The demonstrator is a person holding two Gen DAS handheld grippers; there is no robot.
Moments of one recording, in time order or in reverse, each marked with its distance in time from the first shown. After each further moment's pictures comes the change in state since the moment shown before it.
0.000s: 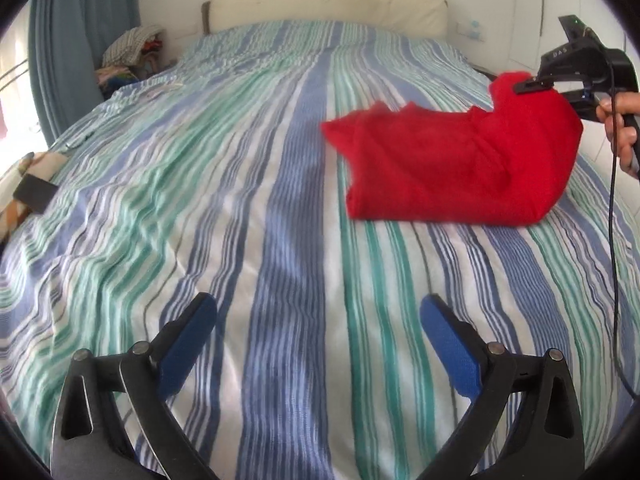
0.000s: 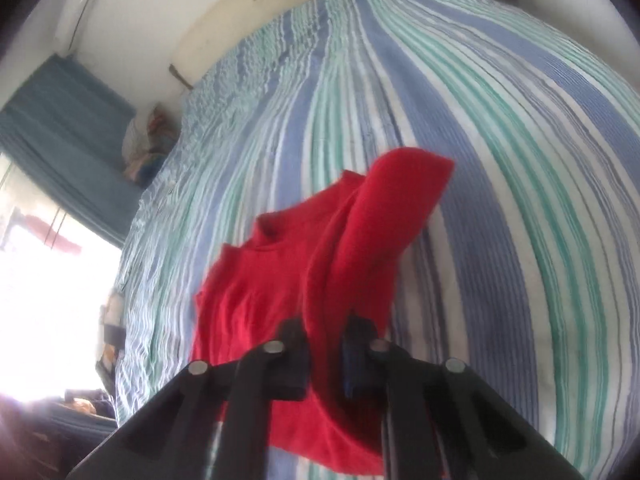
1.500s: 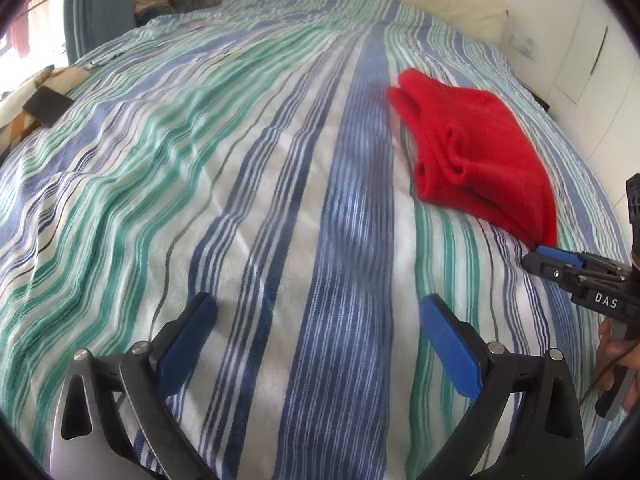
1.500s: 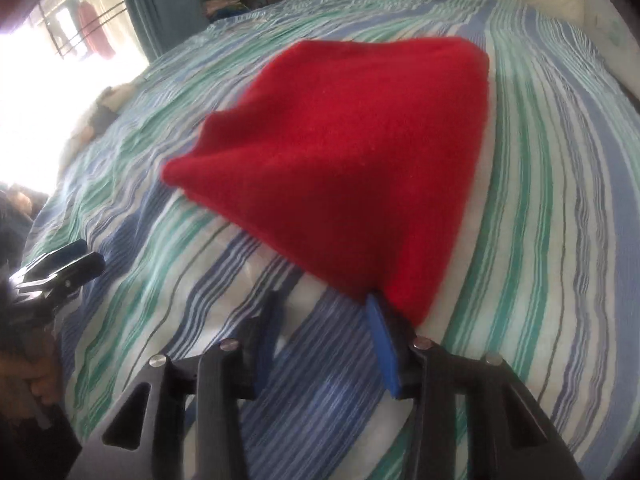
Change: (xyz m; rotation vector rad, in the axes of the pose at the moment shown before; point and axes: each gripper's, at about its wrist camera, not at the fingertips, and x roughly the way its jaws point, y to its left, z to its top) left arm 0.025 0.037 -0.017 -0.193 0.150 -0.029; right arm 0.083 0.080 -0.179 -0.555 0.202 -0.081
